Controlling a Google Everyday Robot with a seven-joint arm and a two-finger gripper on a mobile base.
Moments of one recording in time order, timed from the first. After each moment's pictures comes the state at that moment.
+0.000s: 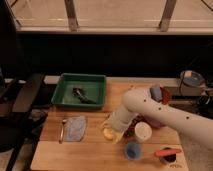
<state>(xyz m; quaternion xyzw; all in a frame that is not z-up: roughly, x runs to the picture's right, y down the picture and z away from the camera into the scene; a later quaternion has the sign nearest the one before) 0.032 0.220 0.691 -0.32 -0.34 -0.21 0.86</state>
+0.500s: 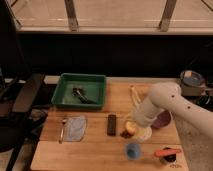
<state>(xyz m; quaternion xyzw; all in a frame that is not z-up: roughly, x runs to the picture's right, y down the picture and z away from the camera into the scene) 0.142 0.188 0.678 -0.32 -0.26 -0.13 0.90</state>
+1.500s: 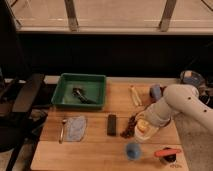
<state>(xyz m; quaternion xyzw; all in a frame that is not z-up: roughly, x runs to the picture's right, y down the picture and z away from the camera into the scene) 0.183 0.188 0.689 -0.32 -0.23 -0.05 0.92</state>
